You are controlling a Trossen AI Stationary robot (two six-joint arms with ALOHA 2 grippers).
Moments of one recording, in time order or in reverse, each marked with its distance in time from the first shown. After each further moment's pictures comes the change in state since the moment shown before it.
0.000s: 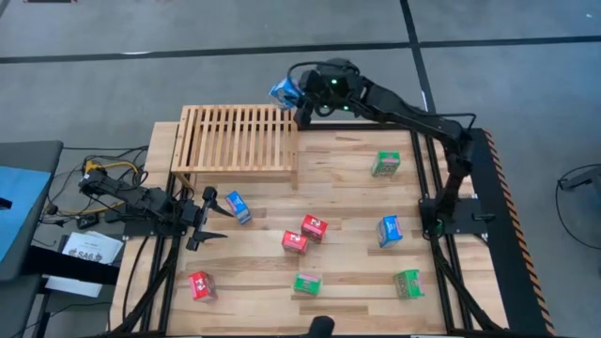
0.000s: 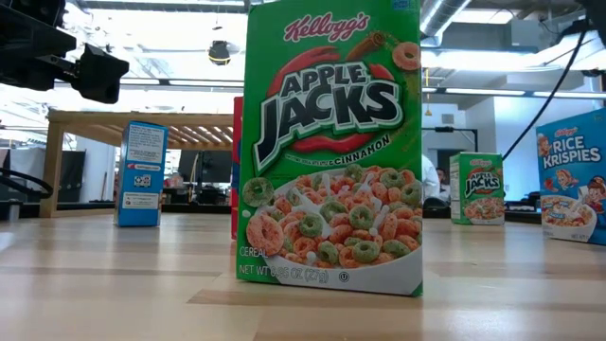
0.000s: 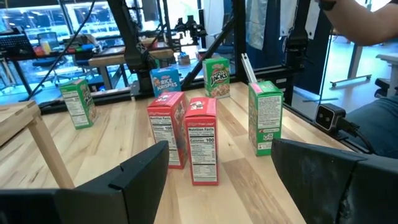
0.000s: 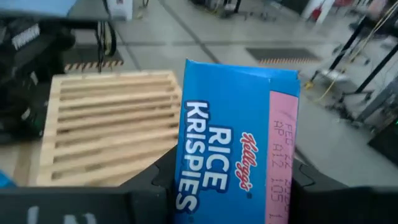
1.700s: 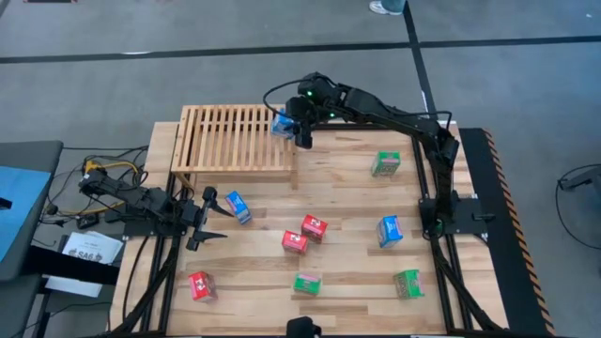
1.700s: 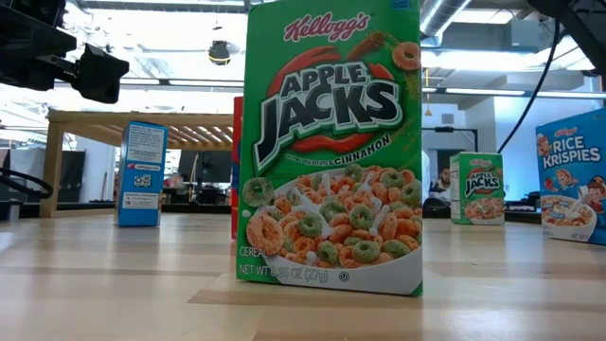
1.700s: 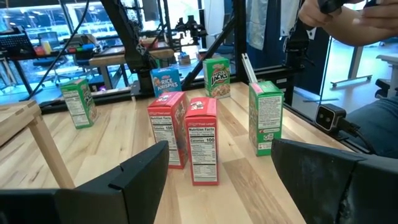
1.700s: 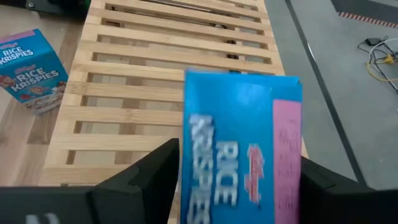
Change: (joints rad) left arm 0.000 0.000 0.000 0.000 -0.002 -0.001; right arm 0.010 0.151 0.097 -0.277 -0.136 -0.244
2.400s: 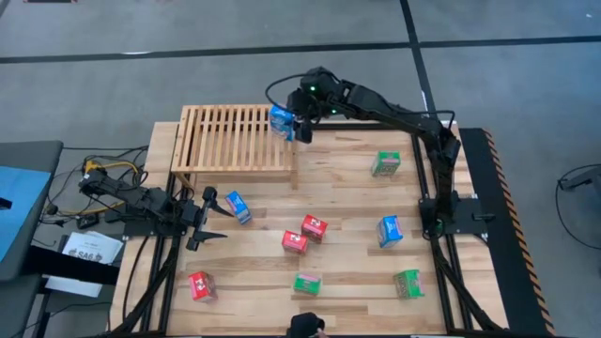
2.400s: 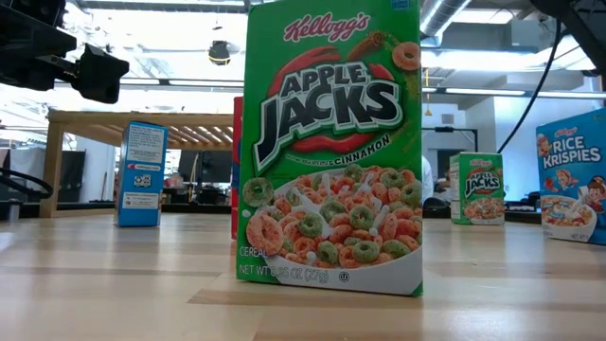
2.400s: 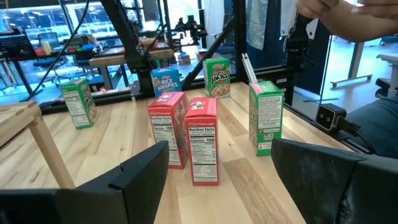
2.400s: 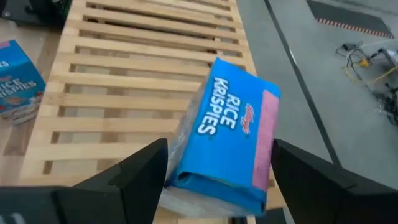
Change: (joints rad) left arm 0.000 0.000 0.000 0.000 0.000 0.001; right arm -0.014 -0.012 0.032 0.003 0.035 0.005
